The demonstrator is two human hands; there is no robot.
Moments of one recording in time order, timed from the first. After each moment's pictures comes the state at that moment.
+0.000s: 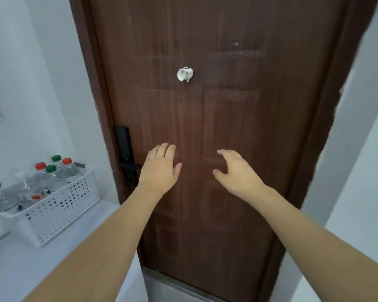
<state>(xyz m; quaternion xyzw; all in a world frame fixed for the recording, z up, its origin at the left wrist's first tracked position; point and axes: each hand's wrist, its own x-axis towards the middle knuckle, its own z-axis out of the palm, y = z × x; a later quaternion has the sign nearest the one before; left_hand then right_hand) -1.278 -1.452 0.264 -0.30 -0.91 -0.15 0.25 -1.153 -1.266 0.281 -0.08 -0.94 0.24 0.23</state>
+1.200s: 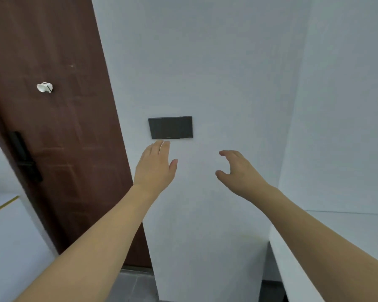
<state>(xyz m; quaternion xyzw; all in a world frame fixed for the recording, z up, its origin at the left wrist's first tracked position) -0.694 -1.084 0.272 -0.39 -0.87 -0.17 0.25 -0.530 -0.915 0.271 -0.19 -0.92 0.23 0.26</state>
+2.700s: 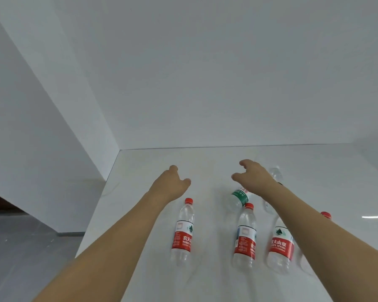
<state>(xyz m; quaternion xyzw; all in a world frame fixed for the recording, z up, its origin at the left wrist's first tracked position) -0.191 -0.512 0.078 -0.30 -0.89 -0.21 -0.26 -0.026 -0.346 0.090 -0.44 -0.82 0.37 0.04</state>
